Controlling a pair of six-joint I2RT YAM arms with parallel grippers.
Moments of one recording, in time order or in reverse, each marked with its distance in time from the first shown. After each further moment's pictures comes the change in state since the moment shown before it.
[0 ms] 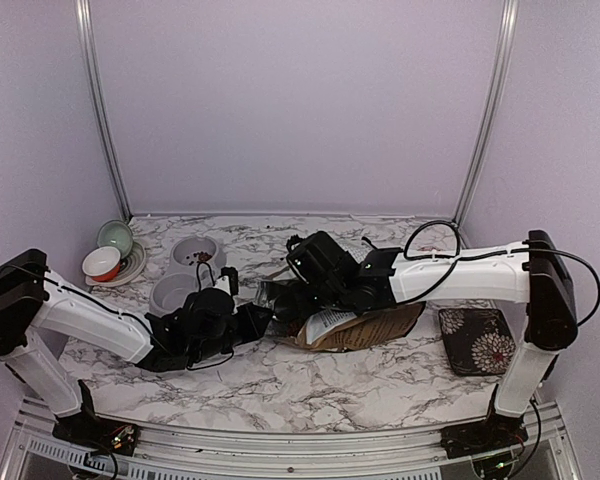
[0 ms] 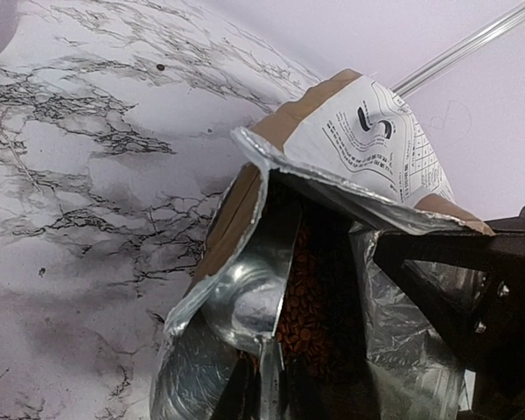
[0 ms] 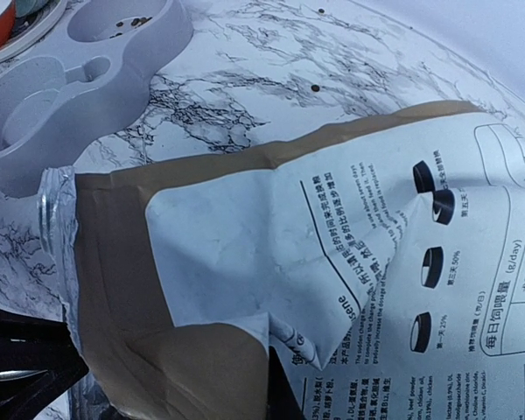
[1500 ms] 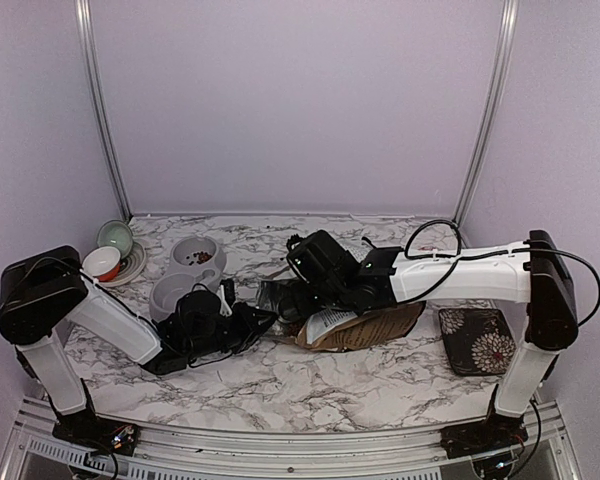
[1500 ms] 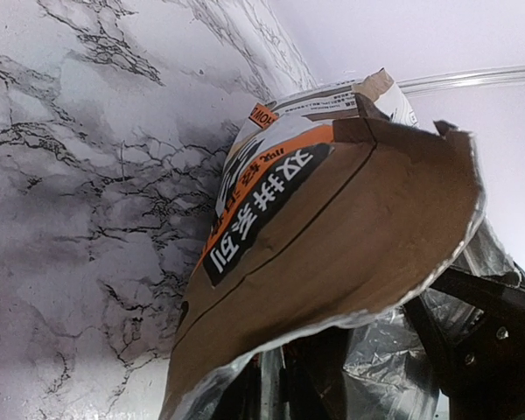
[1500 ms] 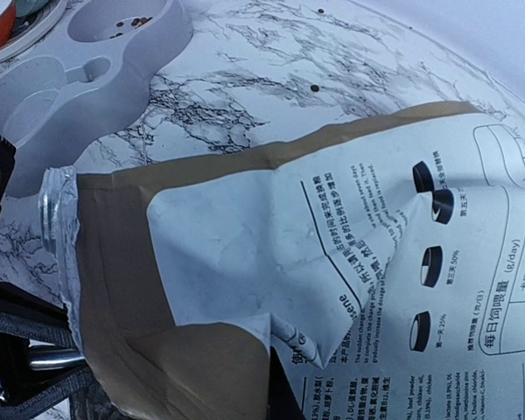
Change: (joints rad) left arm 0.107 0.146 -0.084 0.347 0.282 -0.314; right arm 0.000 -0.003 0.004 -0.008 0.000 0.001
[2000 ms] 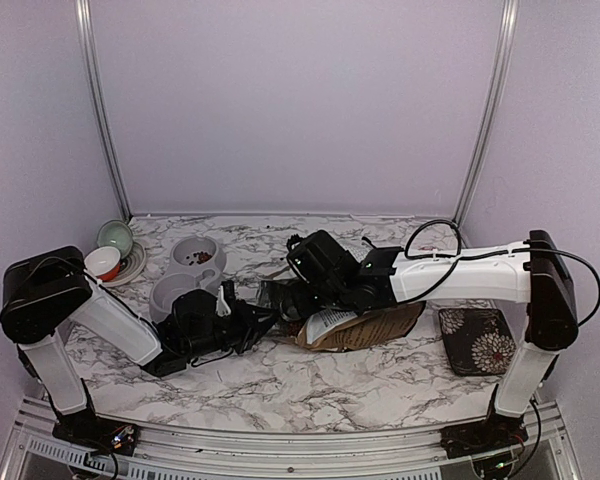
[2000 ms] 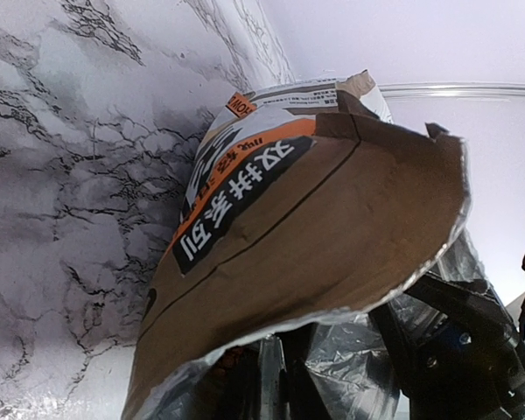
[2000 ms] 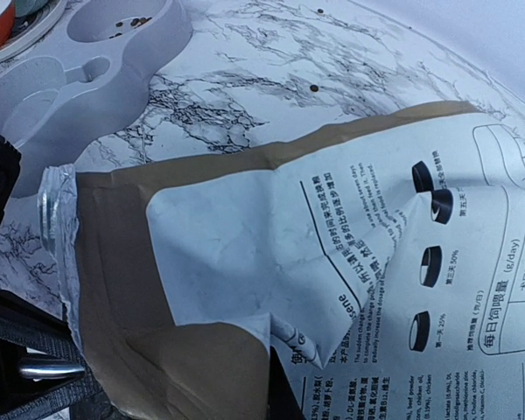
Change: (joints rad) left arm 0.011 0.021 -0.019 0.113 0.052 -0.113; right arm 0.000 0.000 0.000 -0.001 0.001 0.000
